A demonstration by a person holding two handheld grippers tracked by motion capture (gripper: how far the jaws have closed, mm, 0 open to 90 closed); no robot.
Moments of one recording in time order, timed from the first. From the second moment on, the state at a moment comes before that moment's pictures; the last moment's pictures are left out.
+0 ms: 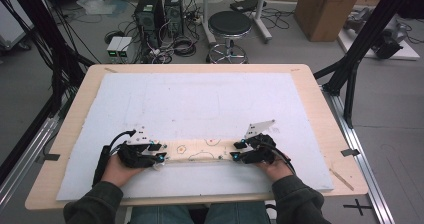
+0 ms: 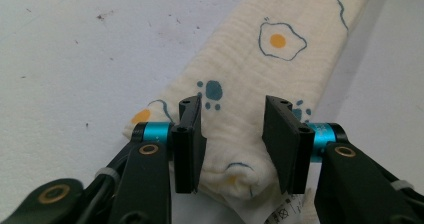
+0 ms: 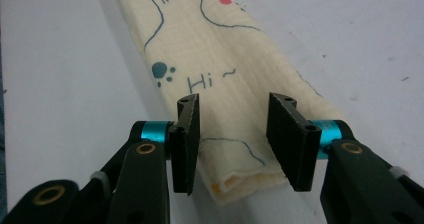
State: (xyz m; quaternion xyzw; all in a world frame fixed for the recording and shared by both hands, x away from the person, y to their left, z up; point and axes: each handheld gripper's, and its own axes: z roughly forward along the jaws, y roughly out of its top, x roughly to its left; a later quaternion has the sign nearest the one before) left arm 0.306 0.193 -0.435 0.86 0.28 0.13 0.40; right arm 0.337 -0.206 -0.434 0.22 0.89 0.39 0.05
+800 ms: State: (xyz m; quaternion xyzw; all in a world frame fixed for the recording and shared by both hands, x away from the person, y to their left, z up) left arm 0.305 0.194 -0.438 0.86 0.28 0.14 0.39; right arm 0.331 -0.216 -0.430 0.20 0.89 0.41 0.07
